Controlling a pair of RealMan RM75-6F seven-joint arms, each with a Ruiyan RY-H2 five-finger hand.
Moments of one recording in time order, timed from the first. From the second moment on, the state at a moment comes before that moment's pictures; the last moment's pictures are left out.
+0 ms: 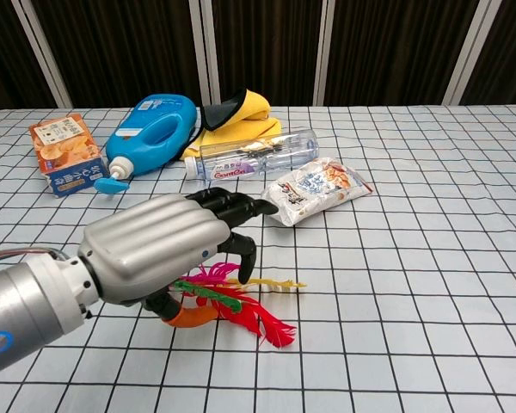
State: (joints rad) left arm -0.52 -1.75 -0.09 -1.60 1.60 0.97 0.64; right arm 0.09 -1.10 0.04 -1.65 -1.46 1.41 0.01
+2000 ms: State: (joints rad) left arm -0.49 -1.53 -0.07 -1.67 1.54 1.21 0.42; right arm 0.09 -1.10 0.04 -1.65 -1.46 1.40 0.01
